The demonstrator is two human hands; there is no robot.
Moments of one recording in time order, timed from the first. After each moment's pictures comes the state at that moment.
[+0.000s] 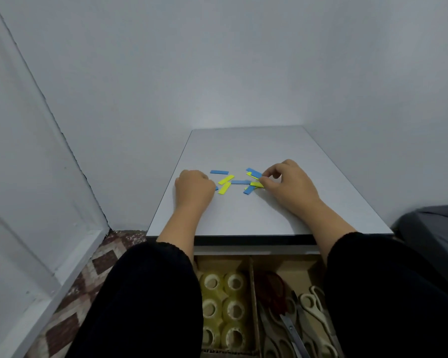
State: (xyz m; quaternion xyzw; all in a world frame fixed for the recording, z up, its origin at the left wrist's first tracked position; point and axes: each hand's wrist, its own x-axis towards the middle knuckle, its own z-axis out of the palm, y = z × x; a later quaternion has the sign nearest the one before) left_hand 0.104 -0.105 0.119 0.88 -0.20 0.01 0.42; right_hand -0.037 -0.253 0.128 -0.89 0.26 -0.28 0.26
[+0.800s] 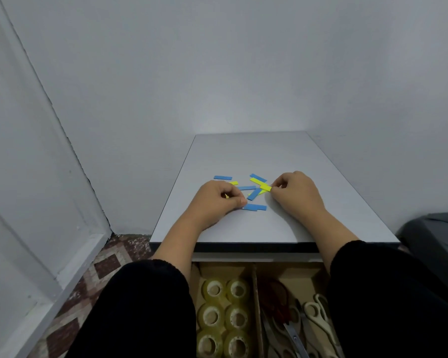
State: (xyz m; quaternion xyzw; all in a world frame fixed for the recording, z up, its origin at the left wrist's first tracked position) left_hand 0.064 -0.090 0.137 0.79 -0.41 -0.10 0.45; right_hand -0.029 -0.261 0.121 -0.87 0.33 -0.26 0.25
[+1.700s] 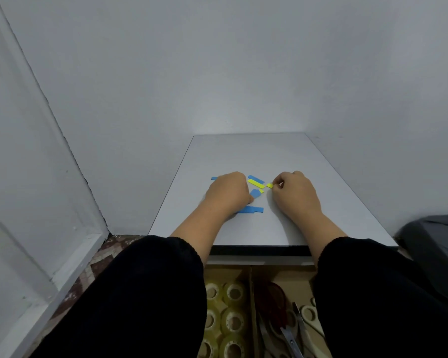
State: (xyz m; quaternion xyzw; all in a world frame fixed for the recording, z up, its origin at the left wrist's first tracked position) left_hand 0.063 -0.144 0.153 0.91 -0.37 -0.06 0.18; right_hand -0.021 -0.264 0.120 -0.87 0.35 -0.27 0.20
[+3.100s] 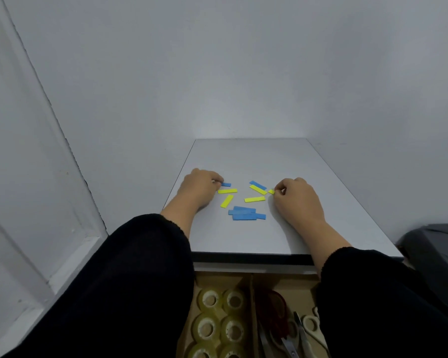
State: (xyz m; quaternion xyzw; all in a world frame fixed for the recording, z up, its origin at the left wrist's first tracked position) left_hand 0.144 -0.124 0.133 0.91 -0.31 -0.03 0.29; right_hand -0.022 -0.264 0.120 -0.88 0.35 -0.27 0.19
